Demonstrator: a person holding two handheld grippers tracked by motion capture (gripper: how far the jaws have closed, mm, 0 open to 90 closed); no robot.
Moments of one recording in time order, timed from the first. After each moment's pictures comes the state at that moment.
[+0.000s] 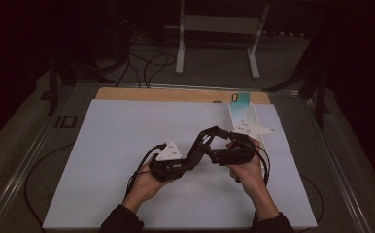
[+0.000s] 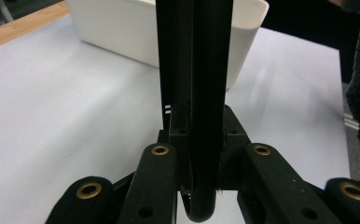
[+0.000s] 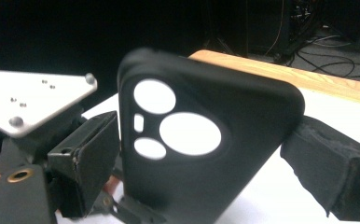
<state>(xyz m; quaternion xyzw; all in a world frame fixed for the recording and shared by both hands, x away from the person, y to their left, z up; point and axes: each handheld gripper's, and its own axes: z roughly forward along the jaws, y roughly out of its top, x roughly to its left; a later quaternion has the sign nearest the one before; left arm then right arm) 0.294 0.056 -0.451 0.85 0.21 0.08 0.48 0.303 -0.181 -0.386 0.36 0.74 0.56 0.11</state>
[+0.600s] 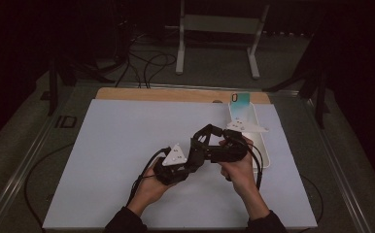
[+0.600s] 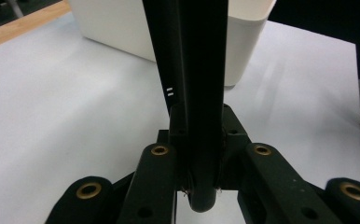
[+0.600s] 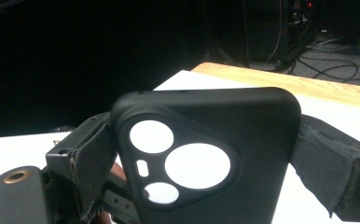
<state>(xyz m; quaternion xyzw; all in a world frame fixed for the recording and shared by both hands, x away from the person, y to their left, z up) 0.287 0.044 -0.459 0.85 0.21 0.09 0.48 0.305 -0.161 -0.382 0.37 0.72 0.58 0.10</state>
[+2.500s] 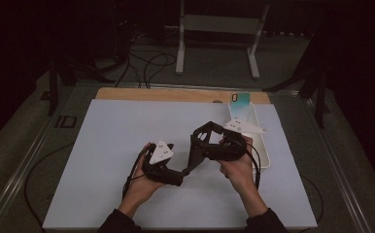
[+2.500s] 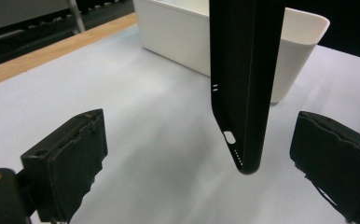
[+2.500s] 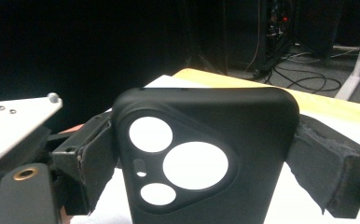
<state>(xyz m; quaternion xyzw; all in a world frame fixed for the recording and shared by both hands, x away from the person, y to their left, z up) 0.285 0.076 -0.448 0.81 0.29 0.16 0.49 0.307 -0.158 -0.382 0.38 0.71 0.57 0.15</state>
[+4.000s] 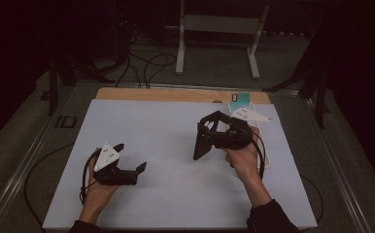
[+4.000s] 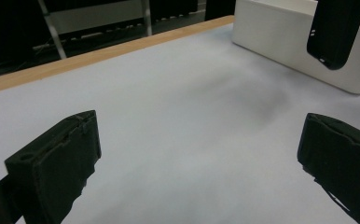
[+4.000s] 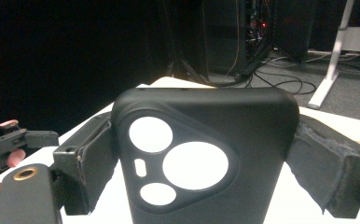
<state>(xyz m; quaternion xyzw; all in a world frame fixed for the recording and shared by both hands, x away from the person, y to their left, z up) 0.268 0.197 -0.463 0.75 0.37 0.23 0.49 0.330 -0.171 -0.369 0.40 0.71 0.56 0.18</state>
